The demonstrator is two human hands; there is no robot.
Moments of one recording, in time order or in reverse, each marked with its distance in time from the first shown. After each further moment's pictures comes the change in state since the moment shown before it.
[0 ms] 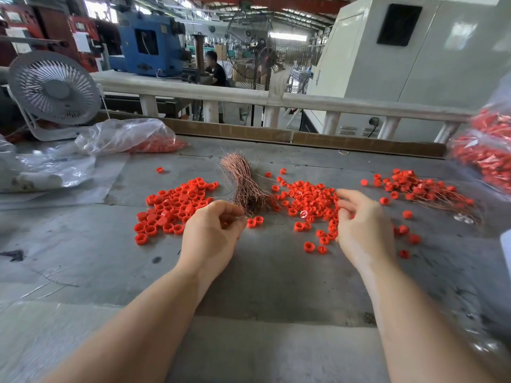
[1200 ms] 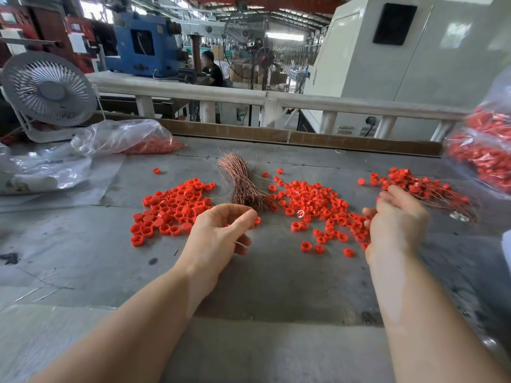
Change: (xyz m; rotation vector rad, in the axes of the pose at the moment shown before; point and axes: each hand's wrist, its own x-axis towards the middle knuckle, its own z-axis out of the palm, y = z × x) left_hand -0.008 0.008 0.005 -0.502 -0.169 -0.175; right_hand 0.023 0.013 -0.010 0.749 0.397 0.436
